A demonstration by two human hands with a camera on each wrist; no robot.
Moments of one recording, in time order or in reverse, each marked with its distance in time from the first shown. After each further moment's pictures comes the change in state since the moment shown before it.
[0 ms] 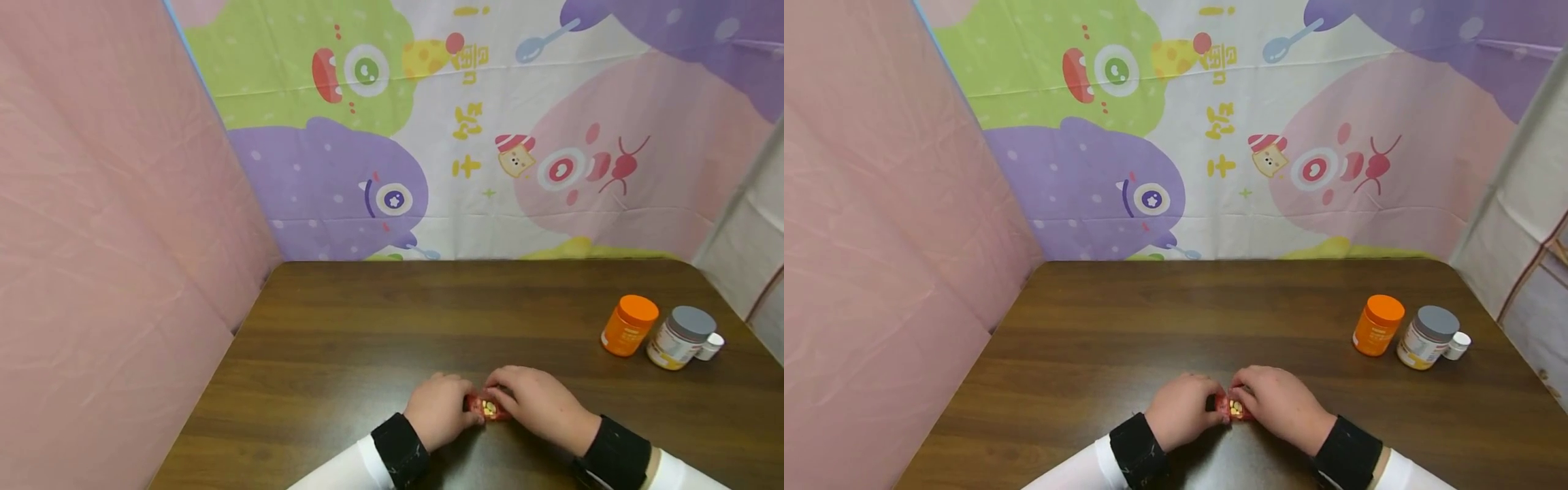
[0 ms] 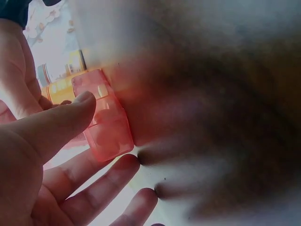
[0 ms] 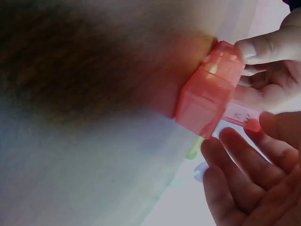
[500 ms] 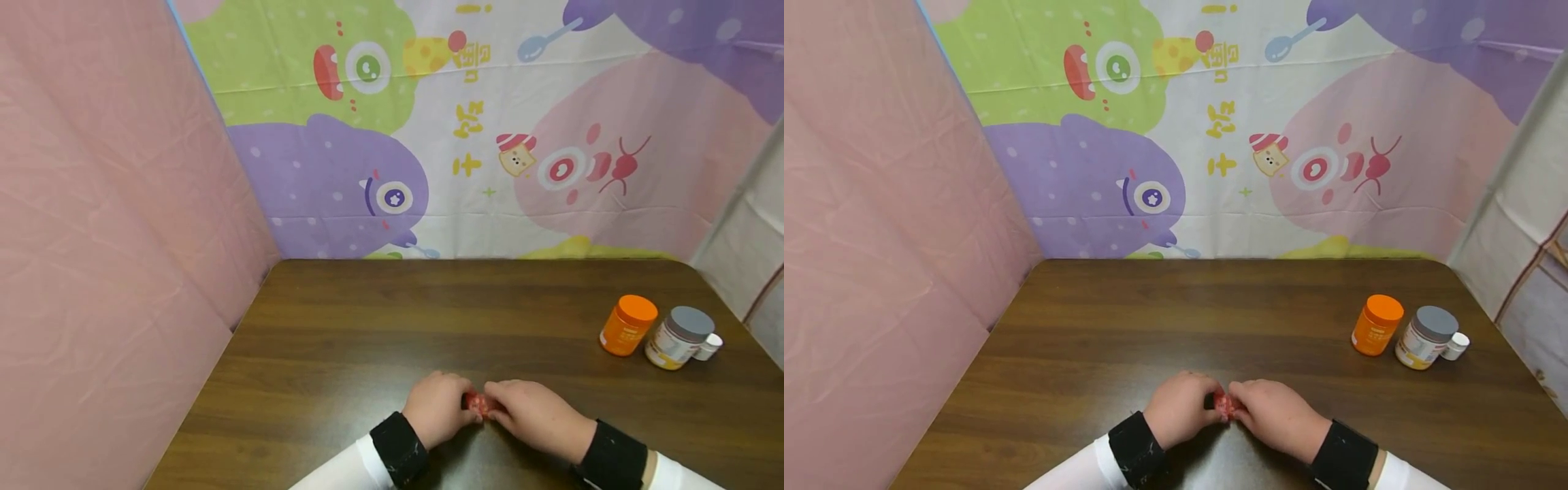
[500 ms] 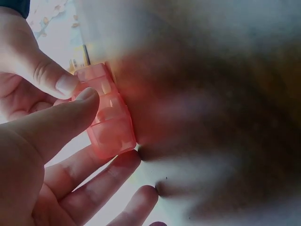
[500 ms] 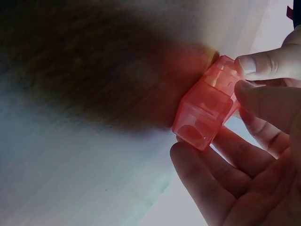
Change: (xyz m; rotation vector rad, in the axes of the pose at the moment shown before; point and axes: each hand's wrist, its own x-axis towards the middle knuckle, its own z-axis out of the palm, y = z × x) left_hand -0.001 0.000 -0.003 -0.014 0.020 0.015; right_hand -0.008 -0.001 0.006 -0.017 -0.100 -0.177
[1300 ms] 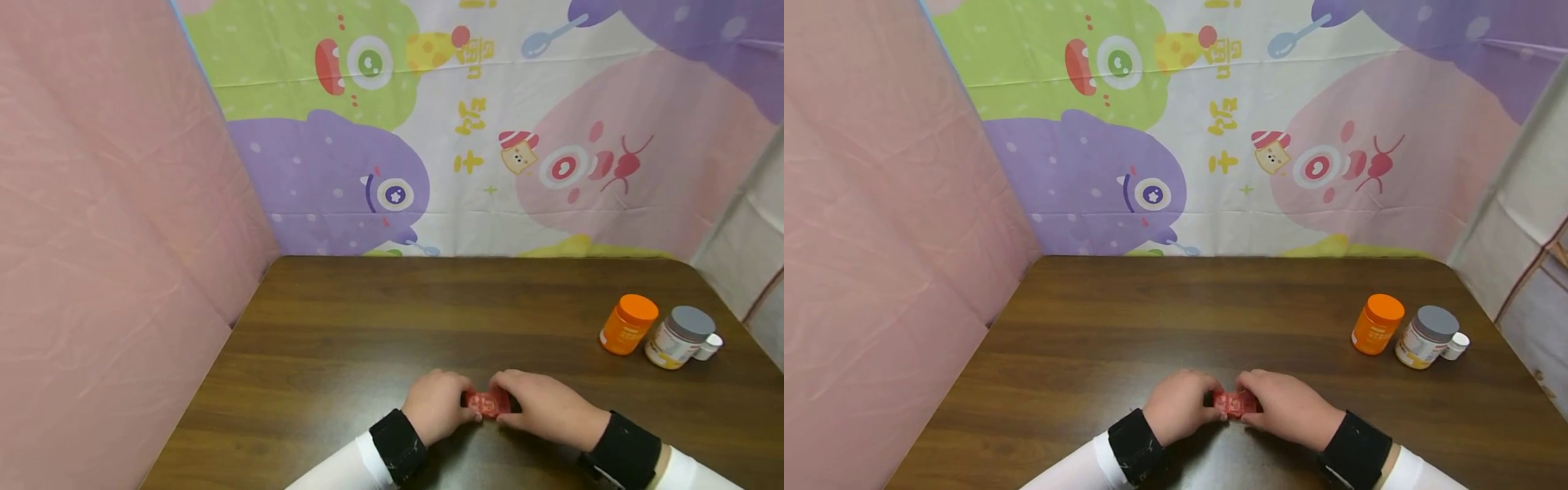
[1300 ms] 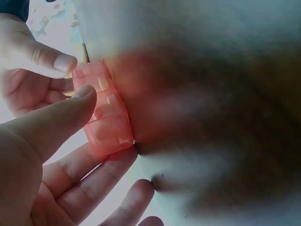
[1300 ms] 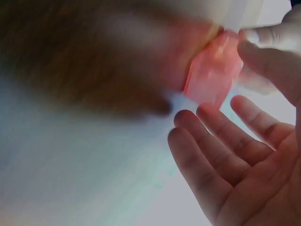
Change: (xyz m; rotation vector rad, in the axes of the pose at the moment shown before) left_hand -0.001 -0.002 -0.001 -0.025 -0.008 -0.001; right_hand -0.005 0.011 -0.009 0.019 -0.055 0.072
